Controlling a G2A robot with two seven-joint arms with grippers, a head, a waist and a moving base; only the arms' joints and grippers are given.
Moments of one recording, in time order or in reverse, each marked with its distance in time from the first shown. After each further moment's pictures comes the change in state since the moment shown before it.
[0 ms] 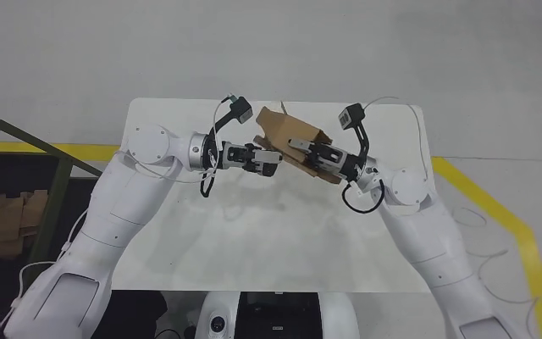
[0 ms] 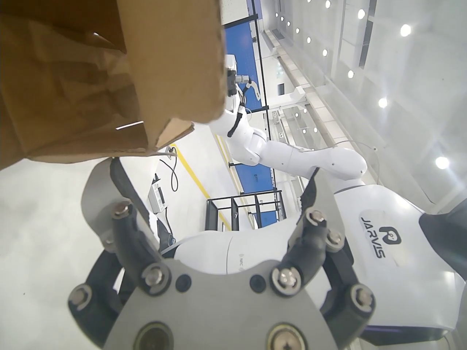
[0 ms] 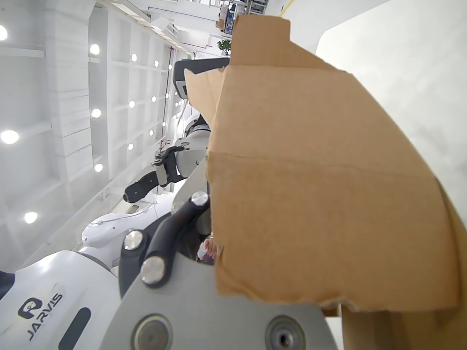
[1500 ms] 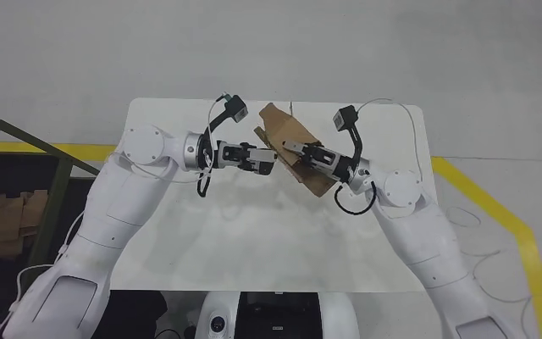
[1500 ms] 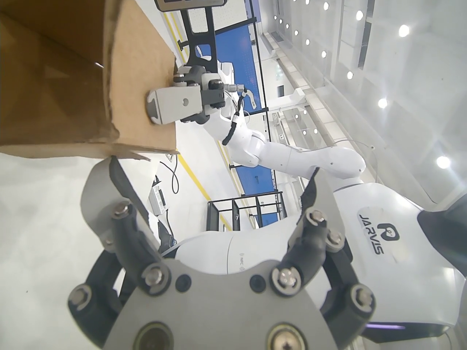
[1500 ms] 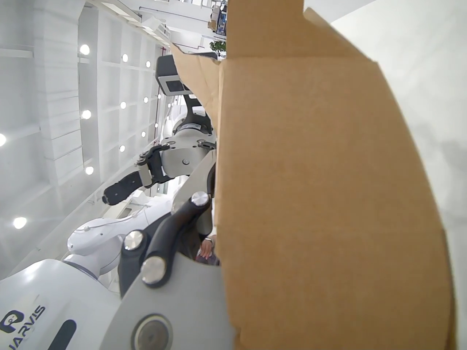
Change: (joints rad) left arm 0.022 0.008 -0.043 -0.001 -0.009 -0.008 -0.011; right arm 0.004 -0.014 -0.013 0.013 -0.057 -0.011 -0.027
